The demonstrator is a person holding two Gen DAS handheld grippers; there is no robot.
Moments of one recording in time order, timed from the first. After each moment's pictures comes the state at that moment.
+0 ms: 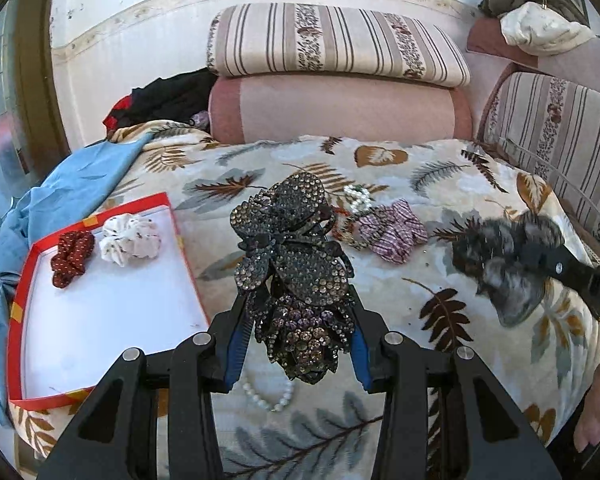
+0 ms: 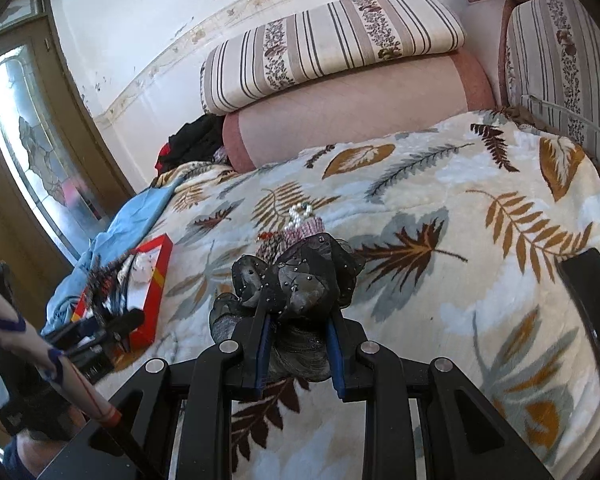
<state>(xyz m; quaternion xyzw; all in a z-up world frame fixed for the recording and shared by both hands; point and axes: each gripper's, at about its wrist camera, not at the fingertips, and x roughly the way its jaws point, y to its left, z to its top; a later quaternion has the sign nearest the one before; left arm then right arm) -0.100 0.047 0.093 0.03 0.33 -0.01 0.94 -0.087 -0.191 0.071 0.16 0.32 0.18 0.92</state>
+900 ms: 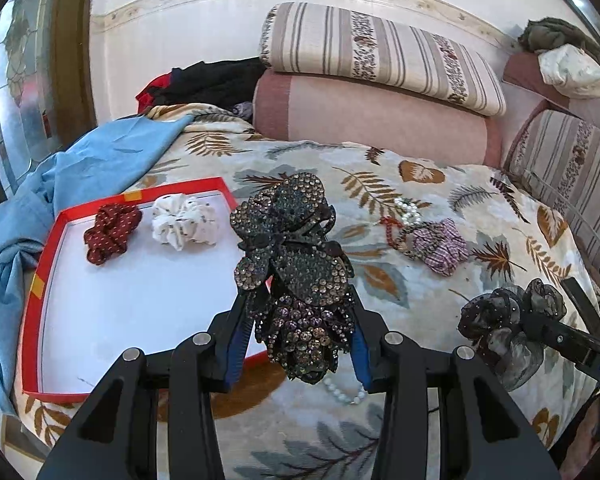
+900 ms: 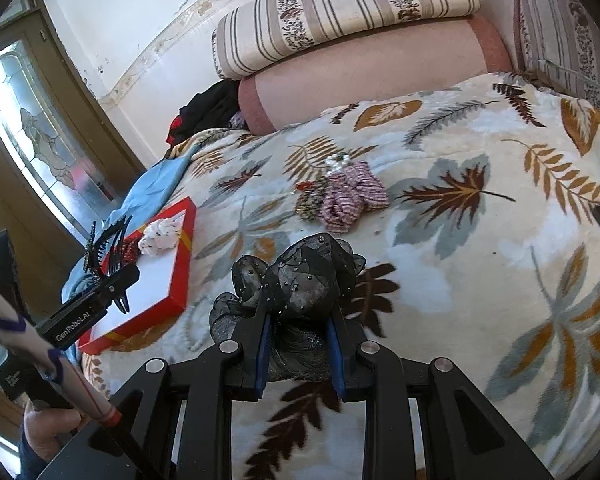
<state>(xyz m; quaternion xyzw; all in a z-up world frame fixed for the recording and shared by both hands) -0.107 0.119 0.098 -0.03 0.33 0.02 0.94 -0.102 -0.139 0.059 0.18 0.36 0.20 0.89</state>
